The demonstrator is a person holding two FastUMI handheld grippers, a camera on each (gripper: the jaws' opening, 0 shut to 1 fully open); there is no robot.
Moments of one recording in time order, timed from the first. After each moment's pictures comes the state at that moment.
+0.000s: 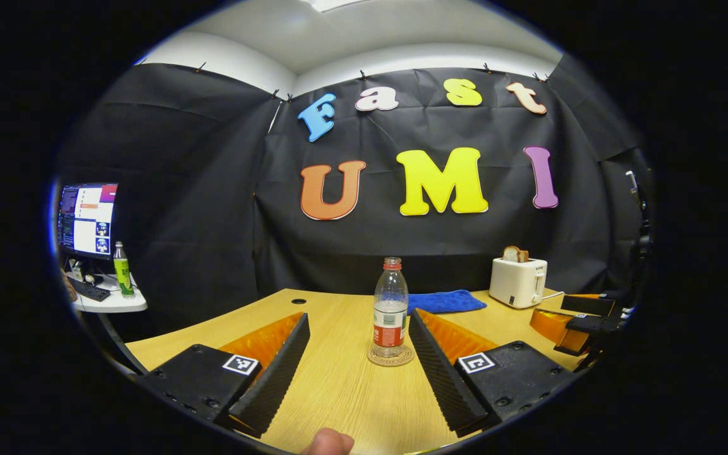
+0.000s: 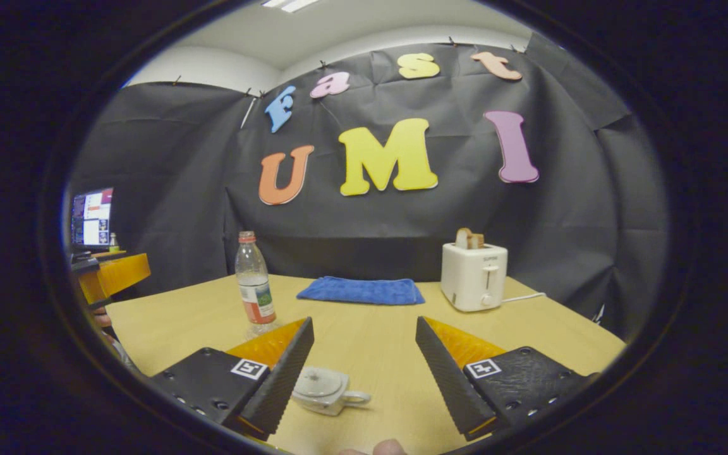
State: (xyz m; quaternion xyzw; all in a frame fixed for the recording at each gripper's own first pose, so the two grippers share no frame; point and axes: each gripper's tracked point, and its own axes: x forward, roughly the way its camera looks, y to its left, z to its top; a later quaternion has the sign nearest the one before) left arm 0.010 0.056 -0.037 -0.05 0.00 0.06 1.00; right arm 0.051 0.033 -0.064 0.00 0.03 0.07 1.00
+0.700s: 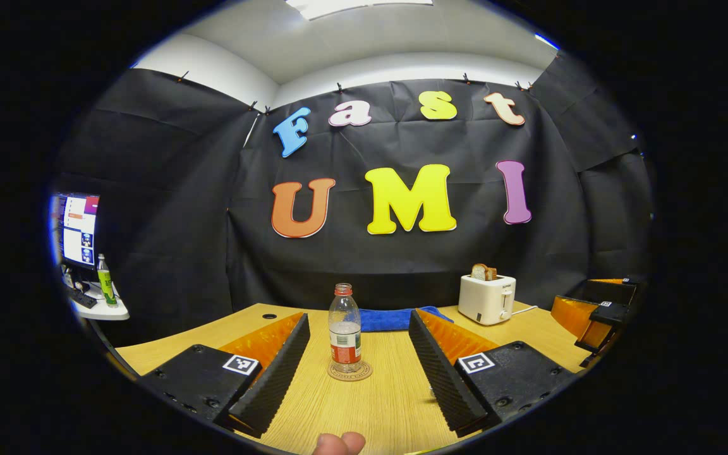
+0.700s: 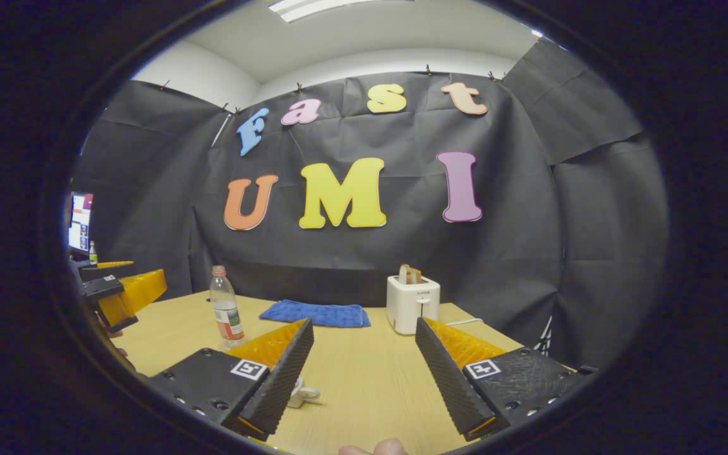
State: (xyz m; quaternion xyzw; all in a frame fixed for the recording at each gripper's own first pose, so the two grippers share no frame) left arm 0.005 0.005 0.013 -0.03 -0.04 0.01 1.00; right arm -0.012 -0.017 -0.006 0.00 -0.02 -0.01 1.00
